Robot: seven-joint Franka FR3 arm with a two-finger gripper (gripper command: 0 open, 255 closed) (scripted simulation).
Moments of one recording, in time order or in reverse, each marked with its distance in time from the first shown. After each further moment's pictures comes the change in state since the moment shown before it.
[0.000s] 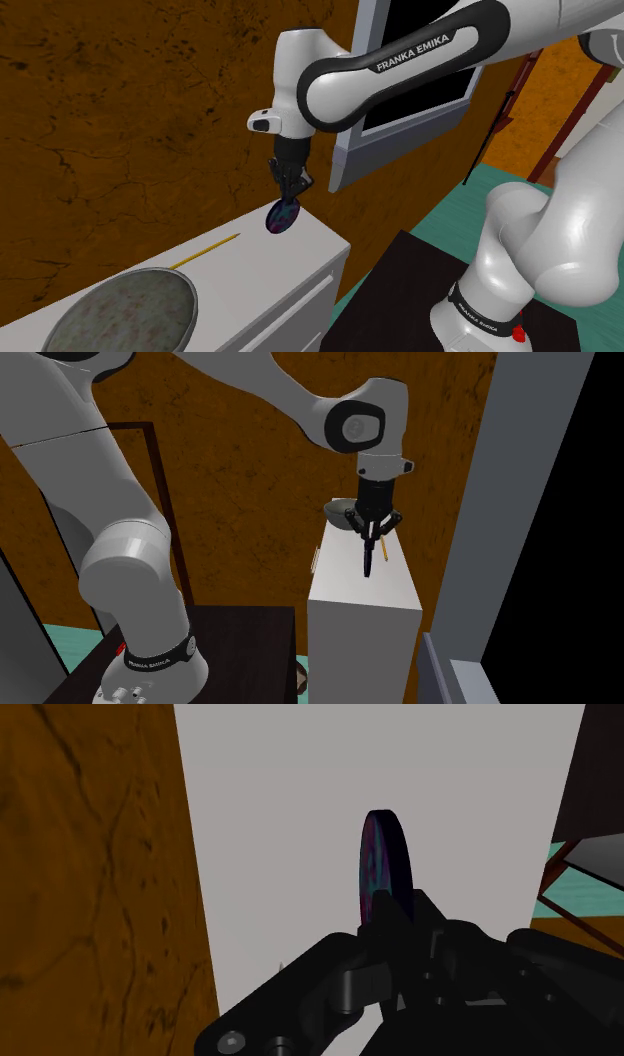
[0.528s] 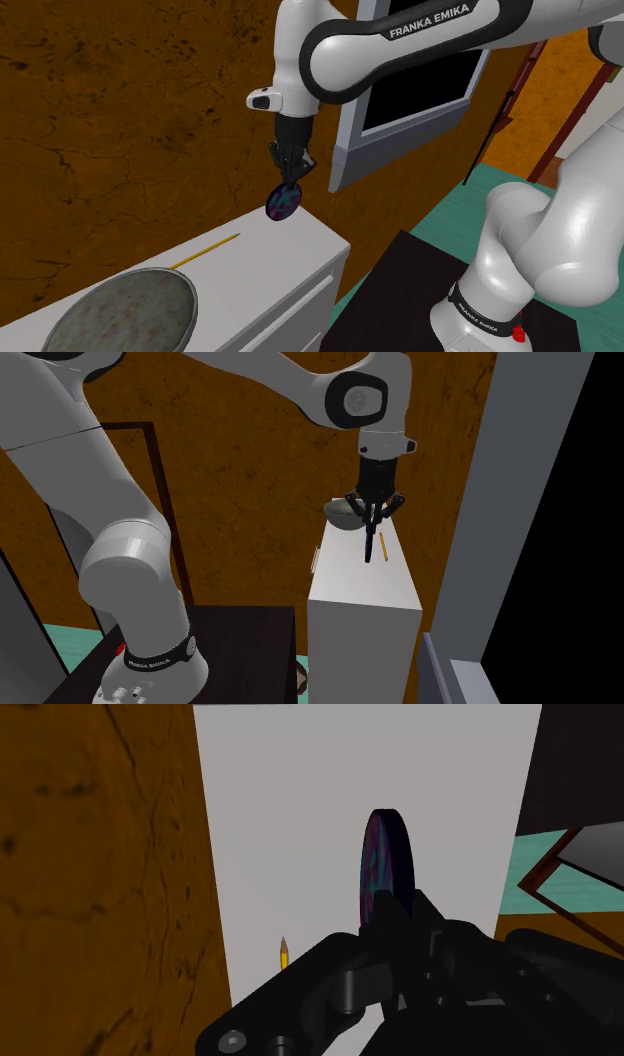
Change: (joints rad) arm 0.000 -0.038 0.002 0.072 -0.004 -0.110 0.006
